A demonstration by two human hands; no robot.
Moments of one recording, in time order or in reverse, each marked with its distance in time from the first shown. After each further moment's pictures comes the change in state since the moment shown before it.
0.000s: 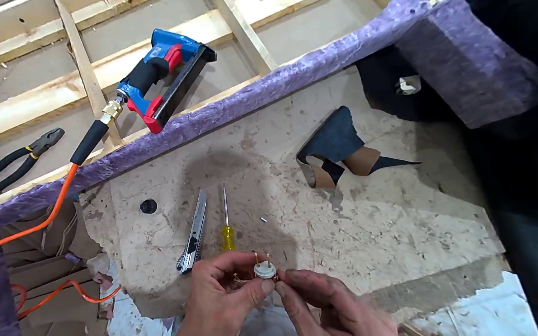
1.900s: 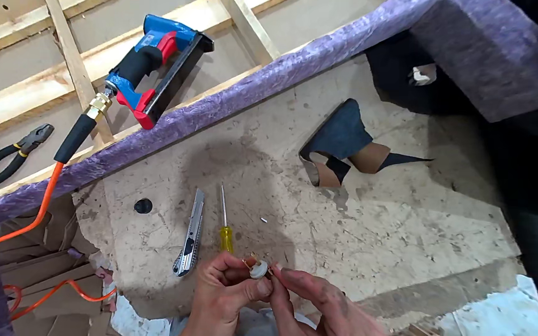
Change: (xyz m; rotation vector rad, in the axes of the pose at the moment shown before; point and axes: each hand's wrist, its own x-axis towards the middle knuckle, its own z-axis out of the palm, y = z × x) left_hand -0.002 -0.026 0.009 -0.458 0.124 -0.223; right_hand 0.004 0.019 0.018 -0.400 0.177 -0.214
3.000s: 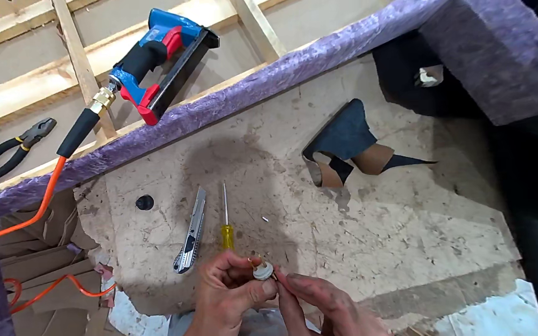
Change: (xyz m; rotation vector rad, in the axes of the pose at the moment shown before) left_hand 0.000 -0.006 0.000 0.018 -0.075 0.103; right_hand -0.002 0.003 -0.011 0.164 -0.088 0.037
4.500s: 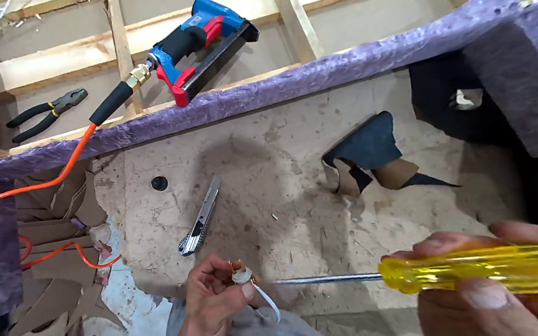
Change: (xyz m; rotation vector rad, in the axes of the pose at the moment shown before) left_hand -0.031 -0.015 -0.013 -0.140 0.123 0.173; right_hand 0.075 0.026 -0.091 0.586 -0.113 0.167
